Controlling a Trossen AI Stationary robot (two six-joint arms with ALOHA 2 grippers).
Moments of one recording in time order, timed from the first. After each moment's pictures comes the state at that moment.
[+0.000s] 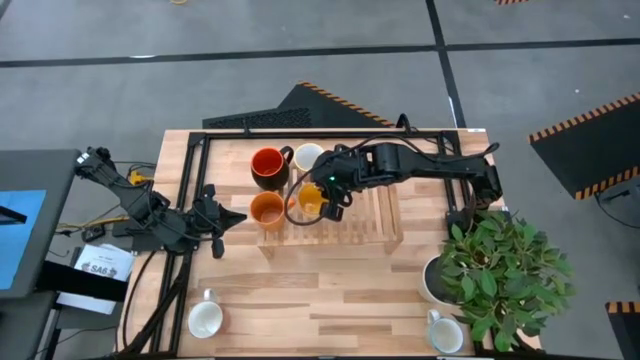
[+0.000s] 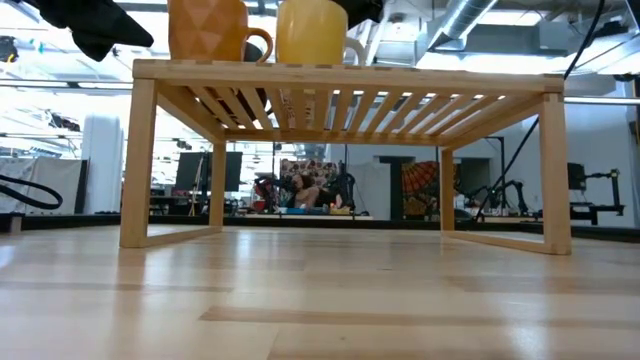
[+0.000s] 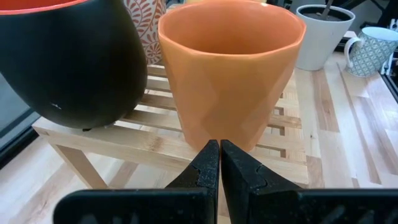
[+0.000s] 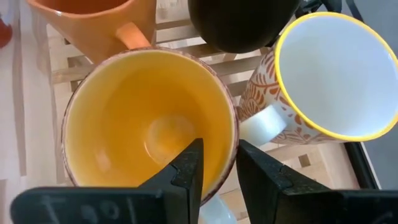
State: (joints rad) left arm -0.63 0.60 0.59 -0.44 -0.85 -0.38; right arm 0.00 1.86 2.04 -1.10 0.23 0.13
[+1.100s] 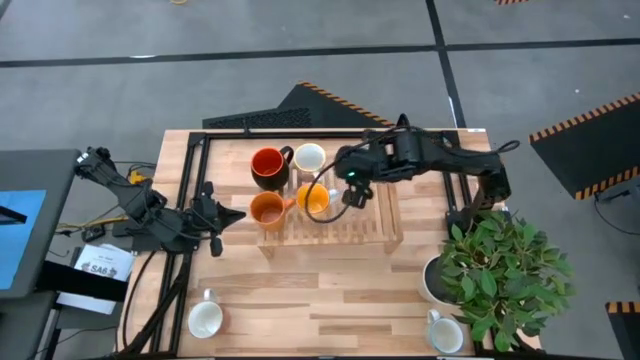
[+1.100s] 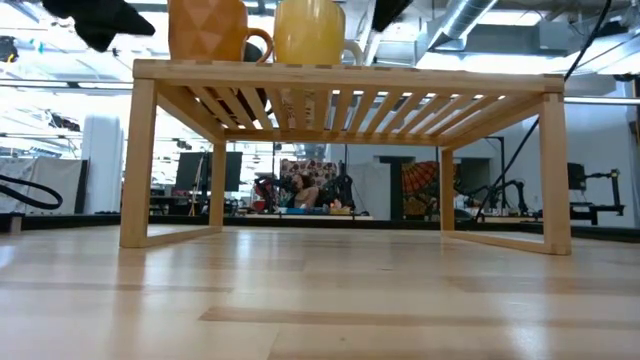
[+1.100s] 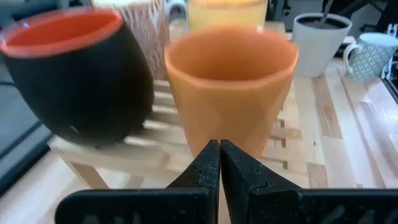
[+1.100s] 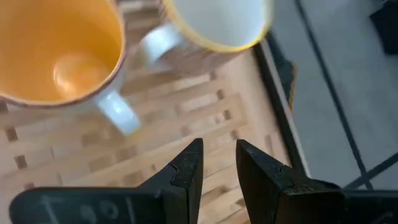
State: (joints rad) left arm -0.63 0.59 0.62 -0.44 -0.87 -0.31; right arm 0.00 1.79 2.12 -1.41 0.45 0.17
